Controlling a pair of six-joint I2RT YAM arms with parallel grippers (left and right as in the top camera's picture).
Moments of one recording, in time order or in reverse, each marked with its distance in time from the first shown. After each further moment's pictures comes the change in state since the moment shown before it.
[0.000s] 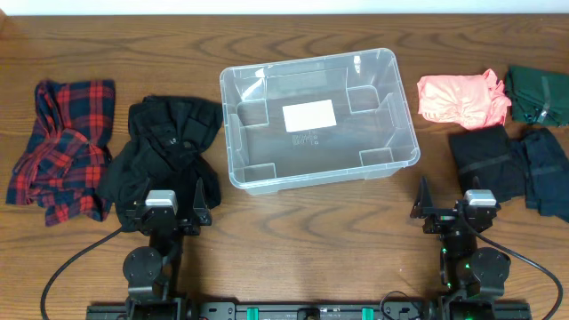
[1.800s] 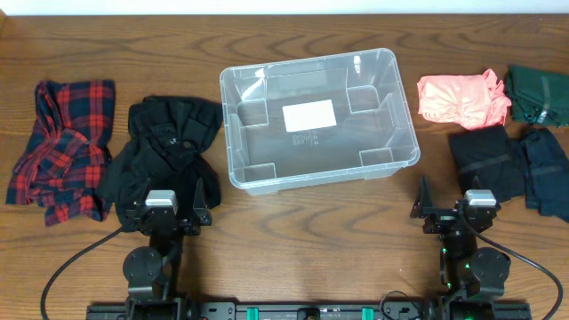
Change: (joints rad) left arm 0.000 0.000 0.000 0.000 0.000 0.000; right arm 0.000 0.000 0.000 0.000 0.000 0.000
